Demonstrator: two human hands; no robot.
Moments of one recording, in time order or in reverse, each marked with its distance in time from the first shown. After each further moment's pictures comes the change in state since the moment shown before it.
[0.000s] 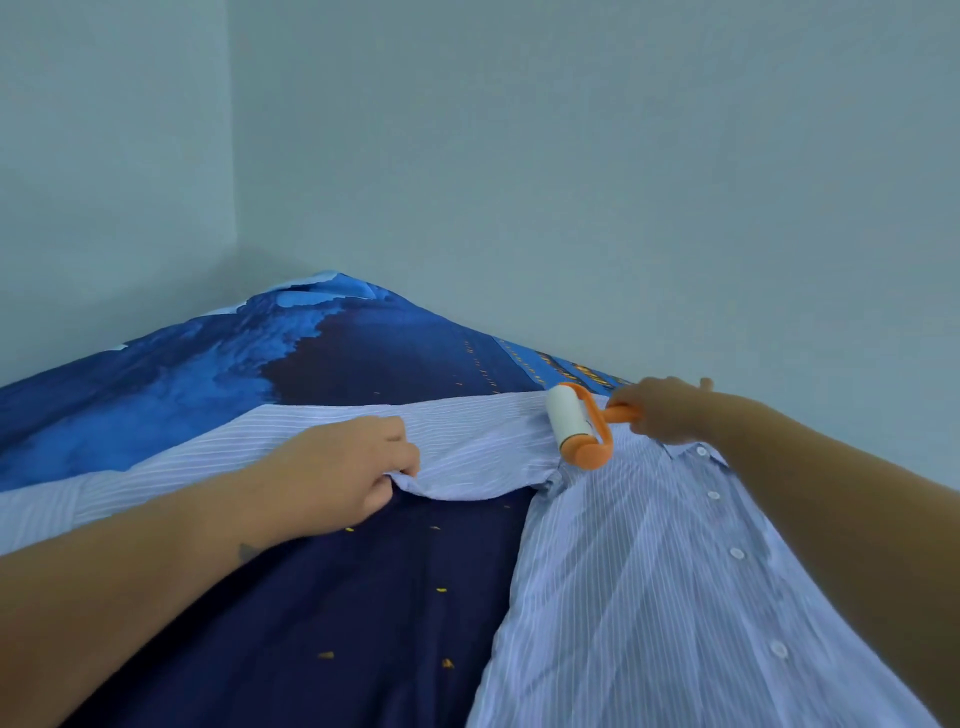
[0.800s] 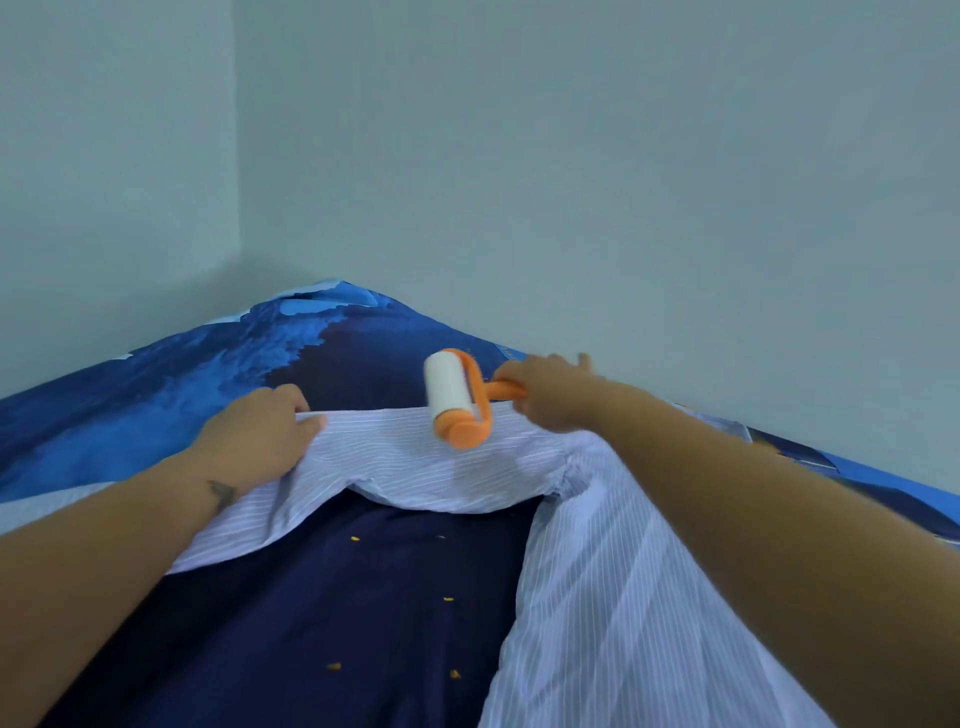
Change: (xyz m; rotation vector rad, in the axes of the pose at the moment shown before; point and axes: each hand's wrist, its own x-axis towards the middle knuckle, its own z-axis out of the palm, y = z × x) left_hand 0.000 -0.075 0.001 -0.172 -0.008 -0.785; right_hand 0.002 -0.117 -0.030 0.154 0.156 -0.240
